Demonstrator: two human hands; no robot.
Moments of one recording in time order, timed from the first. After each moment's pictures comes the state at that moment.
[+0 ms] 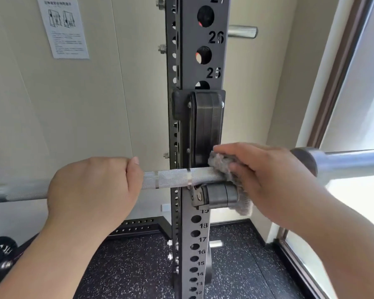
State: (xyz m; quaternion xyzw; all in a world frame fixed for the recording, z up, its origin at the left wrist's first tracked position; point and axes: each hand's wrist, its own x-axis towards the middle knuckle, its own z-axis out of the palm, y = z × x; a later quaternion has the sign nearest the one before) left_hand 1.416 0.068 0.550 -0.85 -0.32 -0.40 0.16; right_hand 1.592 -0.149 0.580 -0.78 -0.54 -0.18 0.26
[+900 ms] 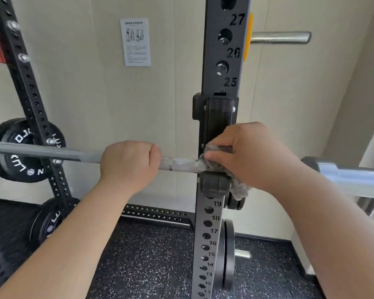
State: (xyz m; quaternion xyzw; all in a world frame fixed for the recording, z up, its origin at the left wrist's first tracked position) left_hand 1.415 0.062 0.547 -0.83 -0.37 -0.39 0.17; right_hand 1.601 -0.121 0.611 -0.70 -0.66 -0.12 0.25
